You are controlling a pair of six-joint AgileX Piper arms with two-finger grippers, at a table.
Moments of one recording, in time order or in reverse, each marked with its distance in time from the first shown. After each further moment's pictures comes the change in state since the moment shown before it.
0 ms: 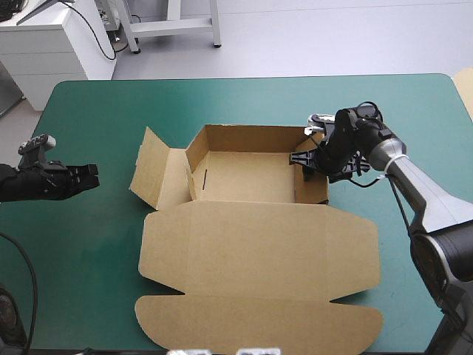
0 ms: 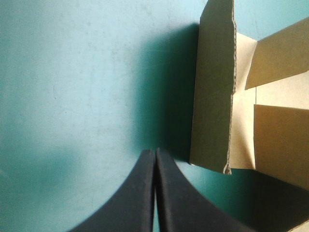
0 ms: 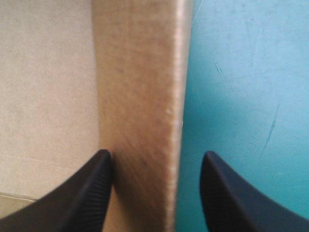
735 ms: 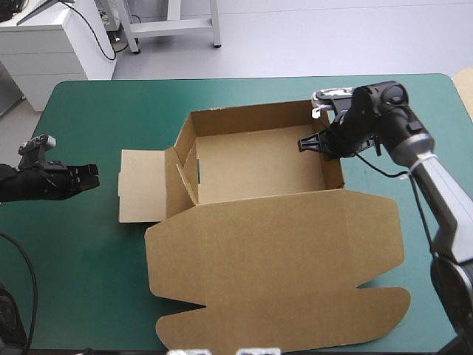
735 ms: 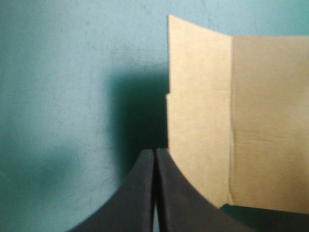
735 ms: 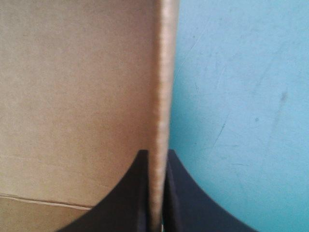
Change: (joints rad) left arm 0.000 0.000 0.000 -0.004 0.001 0.000; right arm -0.001 -0.148 -0.151 -0.049 0.158 -0.158
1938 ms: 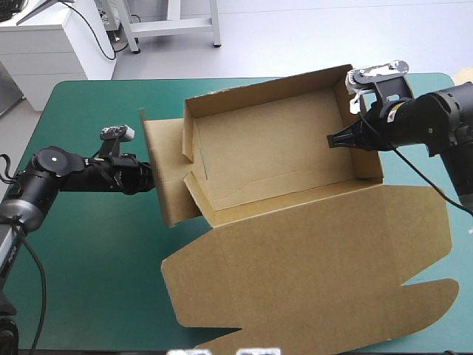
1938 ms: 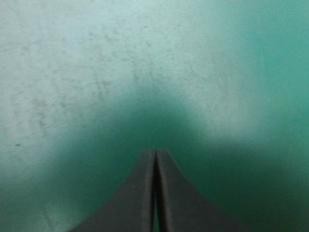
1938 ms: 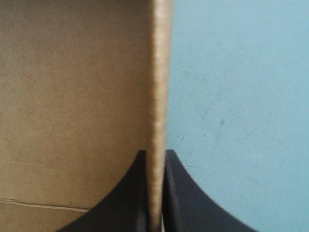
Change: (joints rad) left arm -0.447 -0.065 0.005 -0.110 -0.038 0.001; right arm 0.000 -0.290 -0.006 -0.070 0.018 -0.090
